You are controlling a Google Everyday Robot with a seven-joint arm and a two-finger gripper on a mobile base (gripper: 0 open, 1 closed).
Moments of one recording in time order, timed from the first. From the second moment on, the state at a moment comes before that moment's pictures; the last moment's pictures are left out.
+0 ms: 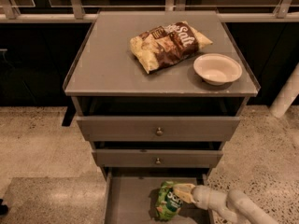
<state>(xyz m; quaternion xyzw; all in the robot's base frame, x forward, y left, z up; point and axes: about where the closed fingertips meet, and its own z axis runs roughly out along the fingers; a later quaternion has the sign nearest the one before) 0.509 -0.150 0.278 -0.29 0.74 0.43 0.44</state>
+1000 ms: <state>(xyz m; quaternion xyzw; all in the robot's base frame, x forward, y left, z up) 0.463 -0.248 0.469 -0.28 0.61 0.53 0.52</state>
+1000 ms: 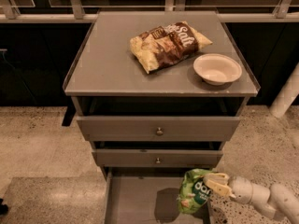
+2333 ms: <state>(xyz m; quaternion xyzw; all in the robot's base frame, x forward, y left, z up) 0.481 -0.214 0.557 -0.36 0.56 0.55 0.50</state>
